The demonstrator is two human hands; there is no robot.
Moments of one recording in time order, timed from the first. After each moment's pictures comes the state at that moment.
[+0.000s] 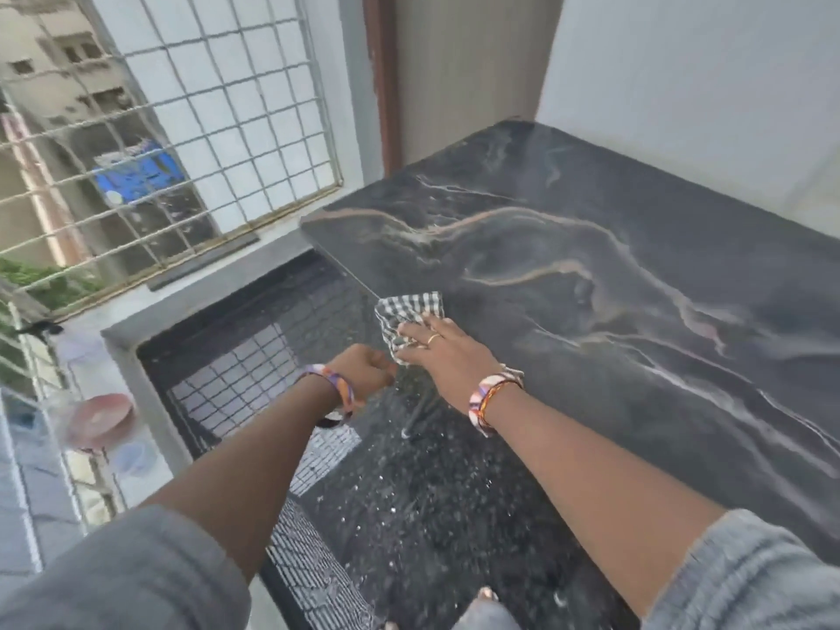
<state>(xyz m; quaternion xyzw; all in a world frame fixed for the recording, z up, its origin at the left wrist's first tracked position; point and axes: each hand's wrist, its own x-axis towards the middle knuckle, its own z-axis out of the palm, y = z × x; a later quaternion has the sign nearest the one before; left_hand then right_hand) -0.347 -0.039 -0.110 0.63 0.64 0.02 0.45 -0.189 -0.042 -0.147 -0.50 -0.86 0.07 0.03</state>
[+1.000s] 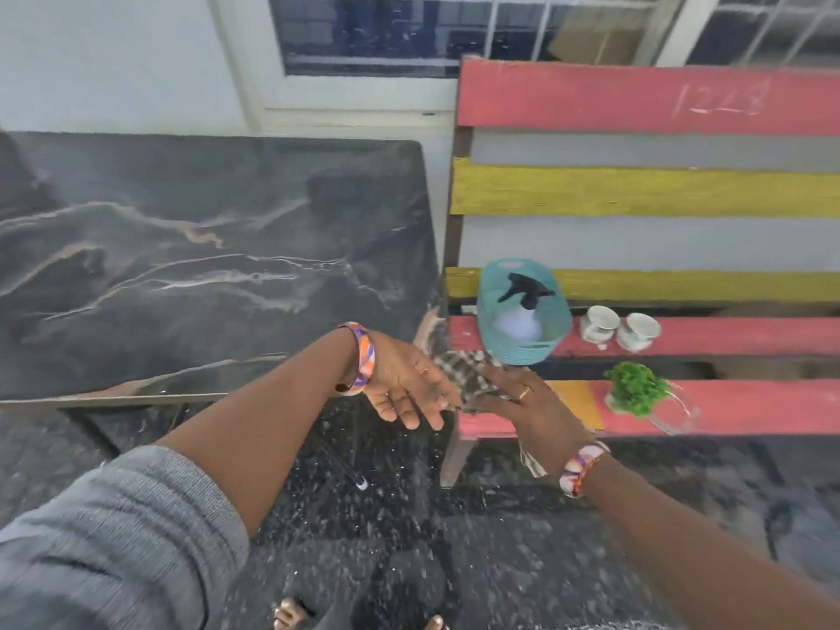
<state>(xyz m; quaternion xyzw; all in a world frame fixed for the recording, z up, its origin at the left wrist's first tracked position) 0.034 -0.343 -0.101 0.72 0.14 -0.44 0.52 0.115 -0.575 -0.195 -0.79 -0.59 -0.10 0.14</state>
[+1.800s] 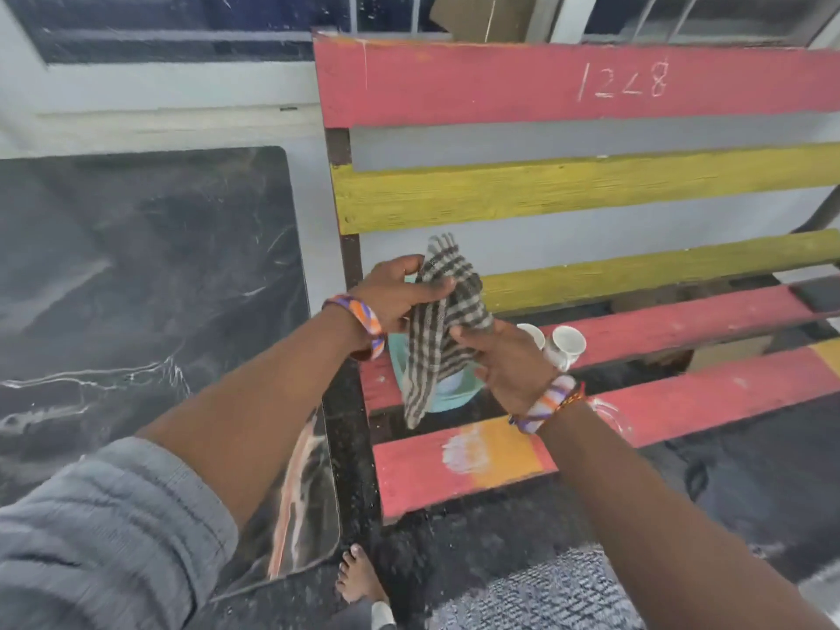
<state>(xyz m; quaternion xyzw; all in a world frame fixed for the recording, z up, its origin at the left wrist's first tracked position) 0.265 -0.372 -0.090 0.68 0.14 -0.12 0.71 0.277 -0.535 -0.130 -0.63 0.04 0.33 0.70</state>
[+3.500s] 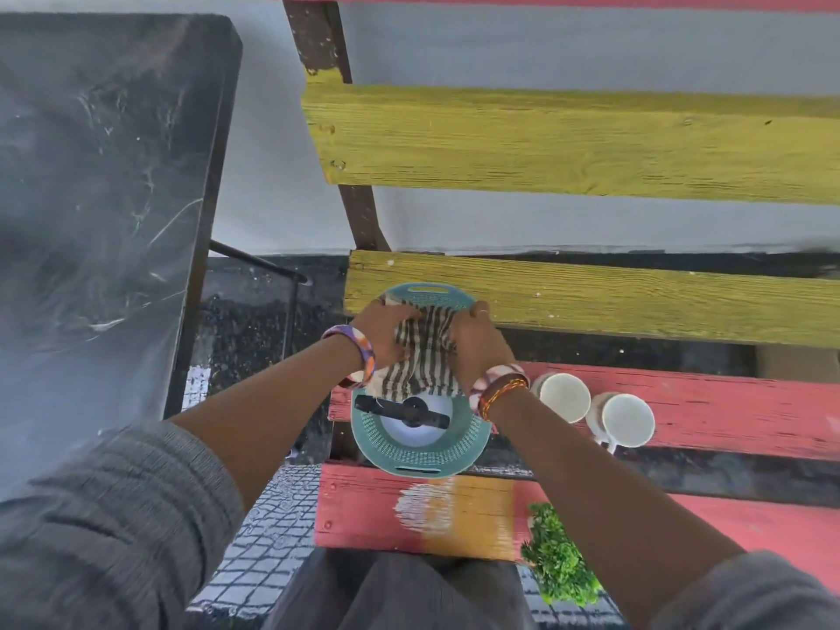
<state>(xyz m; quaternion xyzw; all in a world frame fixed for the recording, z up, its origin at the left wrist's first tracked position) 0.409 -0.359 -0.246 0.88 0.22 -0.29 0.31 0.474 -0.491 -0.262 -0.88 -0.34 0.31 0.10</state>
